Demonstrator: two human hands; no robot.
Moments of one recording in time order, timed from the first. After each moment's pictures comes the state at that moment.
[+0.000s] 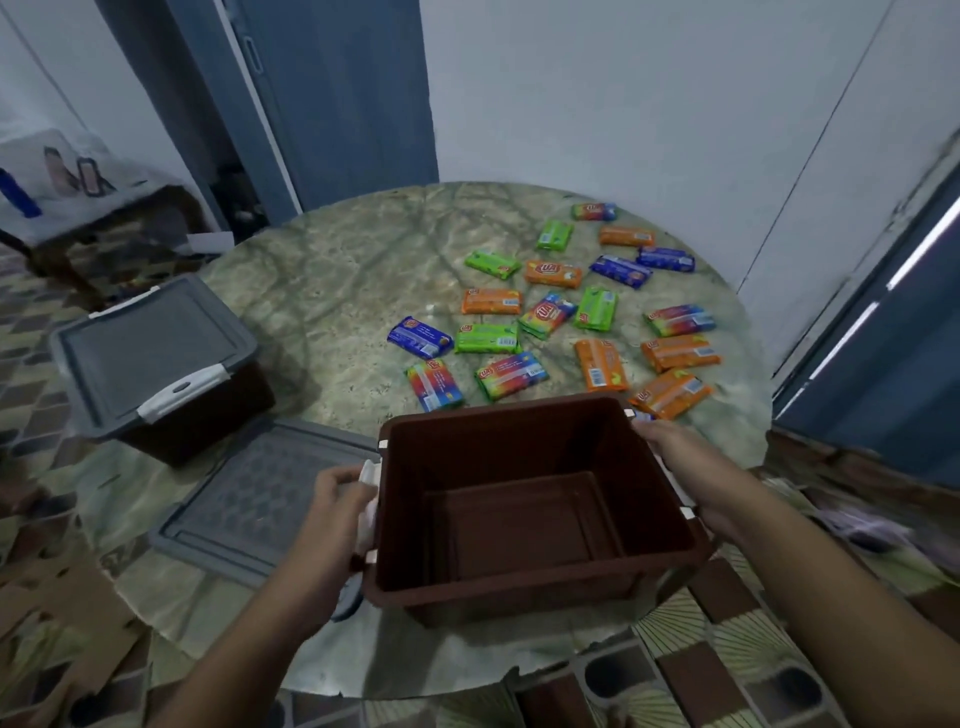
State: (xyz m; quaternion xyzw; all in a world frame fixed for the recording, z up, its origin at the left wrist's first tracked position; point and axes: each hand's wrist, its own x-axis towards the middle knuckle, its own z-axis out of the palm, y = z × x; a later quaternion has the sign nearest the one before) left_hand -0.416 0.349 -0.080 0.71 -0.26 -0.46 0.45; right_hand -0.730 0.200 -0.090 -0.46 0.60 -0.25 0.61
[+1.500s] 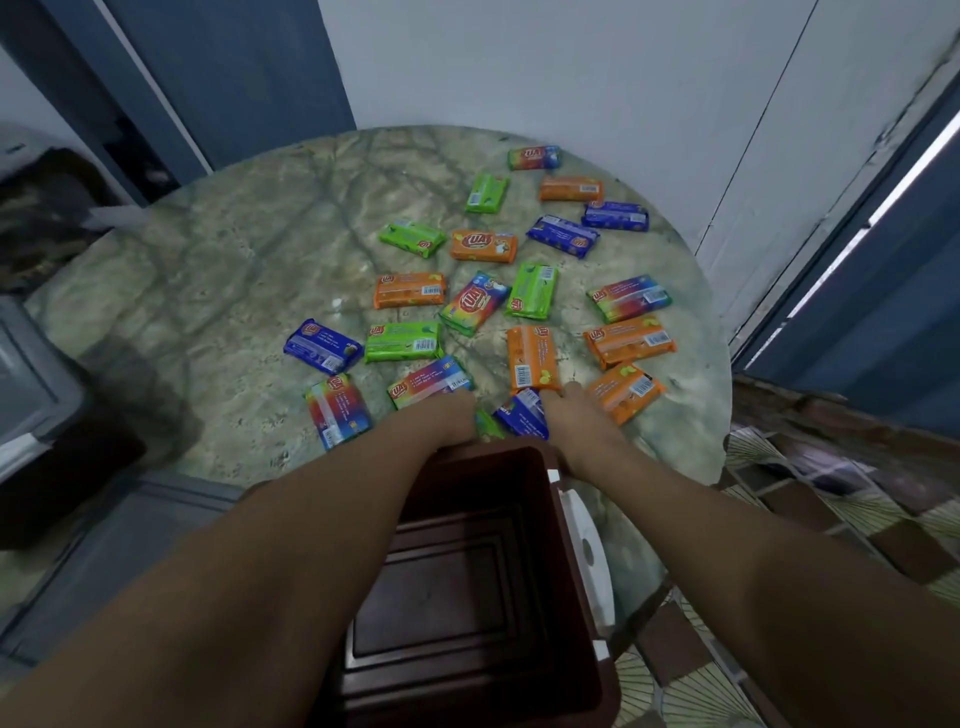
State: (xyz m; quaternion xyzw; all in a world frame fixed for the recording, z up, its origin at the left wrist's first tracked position) left_hand -0.532 0.057 -0.143 0.69 -0.64 -0.29 -0.15; right_hand -0.716 0.058 -0.169 -0.78 0.60 0.06 0.20
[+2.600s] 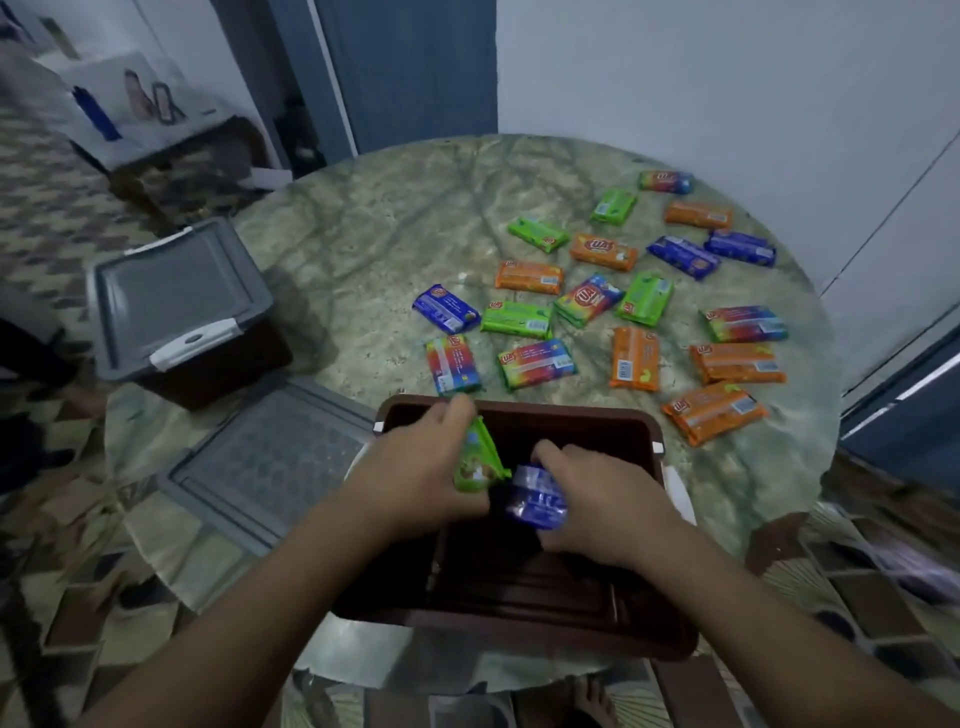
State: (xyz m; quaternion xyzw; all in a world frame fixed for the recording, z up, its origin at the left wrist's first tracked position) left_hand -0.458 0.266 -0.070 0.72 -0.67 -0.17 0.06; right_hand -0.668 0.189 -0.111 -0.91 0.38 0.07 0.16
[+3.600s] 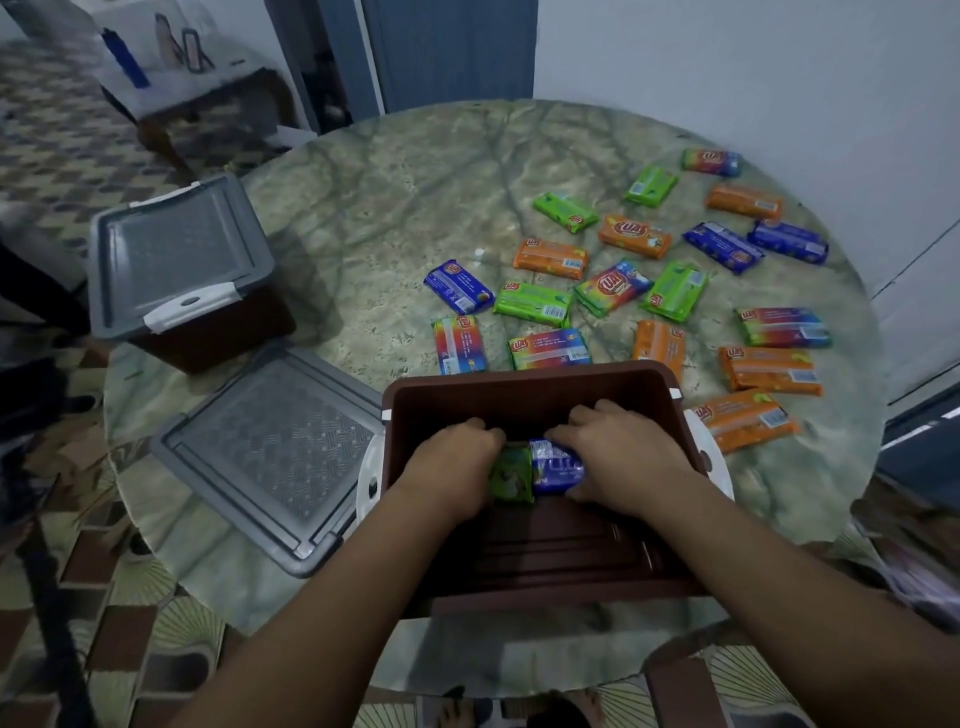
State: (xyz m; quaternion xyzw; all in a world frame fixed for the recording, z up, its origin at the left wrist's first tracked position) left_hand -0.480 0.221 -0.136 0.74 -0.65 -0.17 -0.04; right_hand -0.662 0.117 -0.131 -0.94 0.30 0.13 0.04
